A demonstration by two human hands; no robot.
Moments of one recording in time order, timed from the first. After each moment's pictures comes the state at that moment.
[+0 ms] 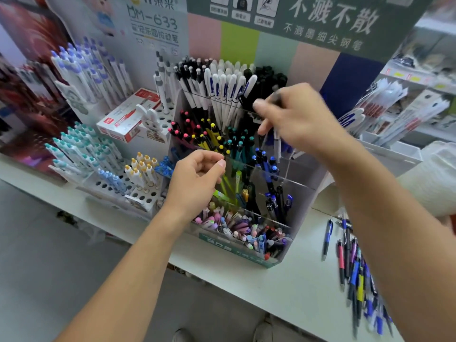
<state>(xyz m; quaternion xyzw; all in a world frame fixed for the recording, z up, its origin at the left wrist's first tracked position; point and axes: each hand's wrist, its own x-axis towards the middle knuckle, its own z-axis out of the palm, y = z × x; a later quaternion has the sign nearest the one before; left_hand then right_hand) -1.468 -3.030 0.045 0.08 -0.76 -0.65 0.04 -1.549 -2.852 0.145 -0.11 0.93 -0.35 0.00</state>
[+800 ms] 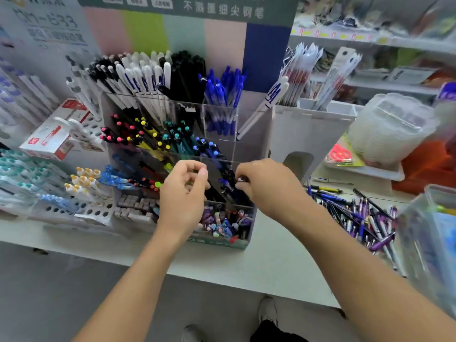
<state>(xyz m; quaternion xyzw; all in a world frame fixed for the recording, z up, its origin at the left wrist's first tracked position) -1.454 -2.958 0.017 0.02 -0.81 -0.59 0.06 -1.464 -2.782 0.049 -0.11 0.99 -0.12 0.04</state>
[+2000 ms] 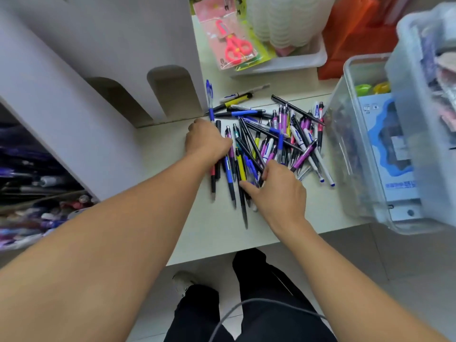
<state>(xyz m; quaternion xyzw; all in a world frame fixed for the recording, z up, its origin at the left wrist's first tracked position) -1.512 -2.653 -0.160 -0.03 -0.96 -0.18 -0.23 -1.339 -2.588 -0.131 0.37 0.90 -0.21 0.08</state>
